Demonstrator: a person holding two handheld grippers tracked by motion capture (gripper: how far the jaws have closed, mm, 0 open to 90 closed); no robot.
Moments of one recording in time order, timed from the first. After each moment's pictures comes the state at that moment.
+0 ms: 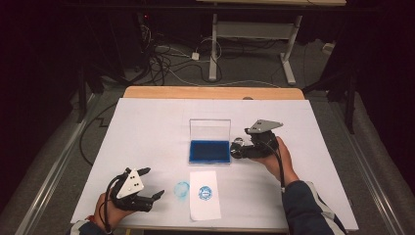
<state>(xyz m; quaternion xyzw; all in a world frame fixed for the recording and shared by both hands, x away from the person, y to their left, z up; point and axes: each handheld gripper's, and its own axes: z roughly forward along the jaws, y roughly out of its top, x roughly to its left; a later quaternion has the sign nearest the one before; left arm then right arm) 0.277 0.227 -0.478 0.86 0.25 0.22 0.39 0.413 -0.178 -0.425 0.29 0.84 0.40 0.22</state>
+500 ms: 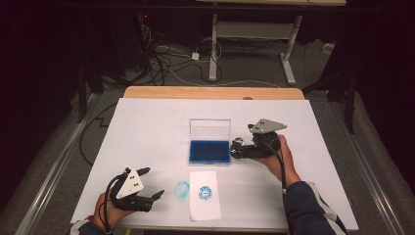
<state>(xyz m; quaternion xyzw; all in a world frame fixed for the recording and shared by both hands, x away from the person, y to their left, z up) 0.277 0.228 -0.477 0.86 0.25 0.22 0.39 0.403 -0.178 -0.414 0.29 0.82 0.42 0.26</state>
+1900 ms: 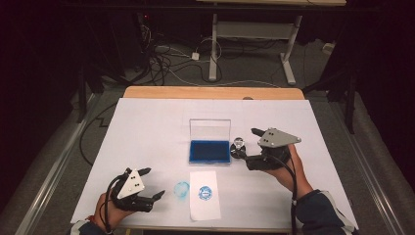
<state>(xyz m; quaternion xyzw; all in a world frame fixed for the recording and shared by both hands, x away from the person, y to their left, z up) 0.276 0.226 -0.477 0.86 0.25 0.22 0.39 0.354 -0.186 -0.389 0.23 0.82 0.45 0.28</state>
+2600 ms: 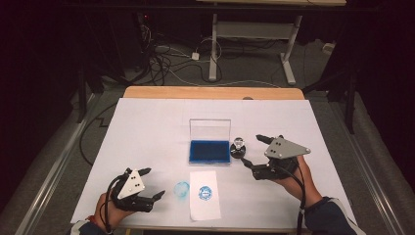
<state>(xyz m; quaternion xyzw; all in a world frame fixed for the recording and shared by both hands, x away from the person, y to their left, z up) 0.276 0.225 -0.477 0.86 0.24 0.22 0.39 0.329 -0.199 -0.388 0.21 0.82 0.45 0.29</state>
